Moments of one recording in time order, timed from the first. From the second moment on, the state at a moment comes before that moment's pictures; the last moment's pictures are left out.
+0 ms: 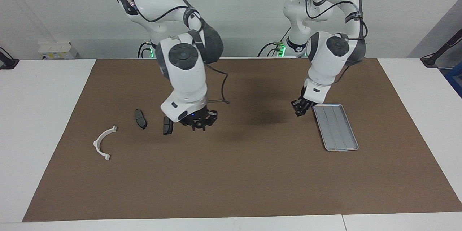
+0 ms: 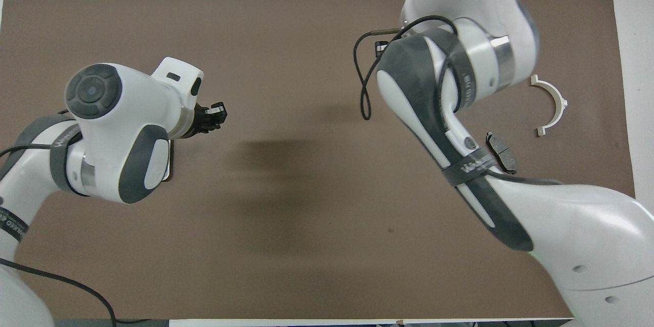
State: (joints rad) left arm -0.32 0.14 -0.05 -1.97 -0.06 2.20 -0.65; right arm 0.23 0.61 0.10 -1.07 -0.07 1.68 0.28
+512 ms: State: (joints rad) left arm -0.56 0.47 -0.04 -1.69 -0.03 2.21 -0.96; right arm -0.01 0.62 0.10 -1.22 -0.08 1.89 -0.19
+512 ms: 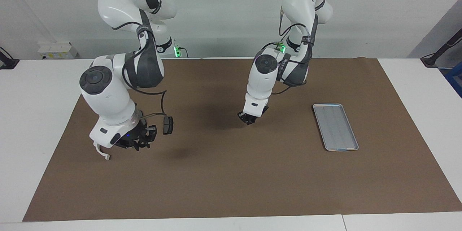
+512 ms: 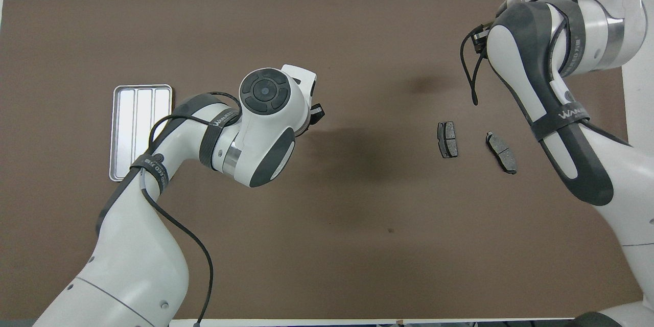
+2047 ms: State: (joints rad) left arm -0.28 0.17 -0.01 -1.68 0.02 1.85 -0.66; right arm -0.03 0.67 0.11 -1.44 -0.11 2.20 -0.13
